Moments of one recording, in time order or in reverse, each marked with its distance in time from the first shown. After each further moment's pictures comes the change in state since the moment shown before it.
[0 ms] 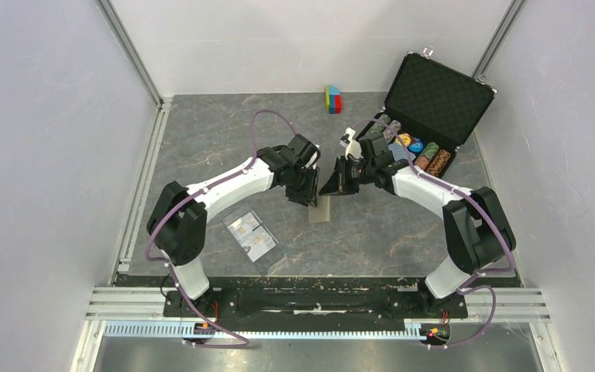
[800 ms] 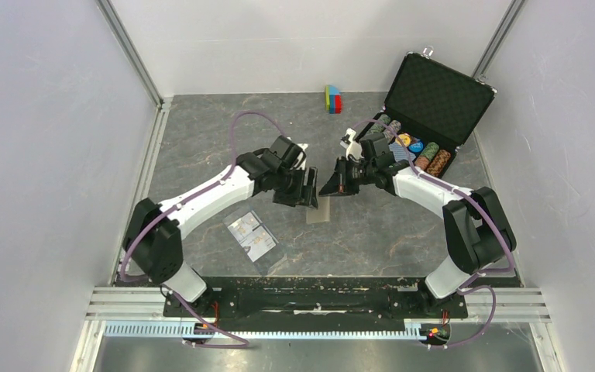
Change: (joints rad) left arm 0.035 -0.212 -0.134 0.024 0.064 -0.003; right arm -0.005 0.000 -0.010 0.023 -0.032 0.019
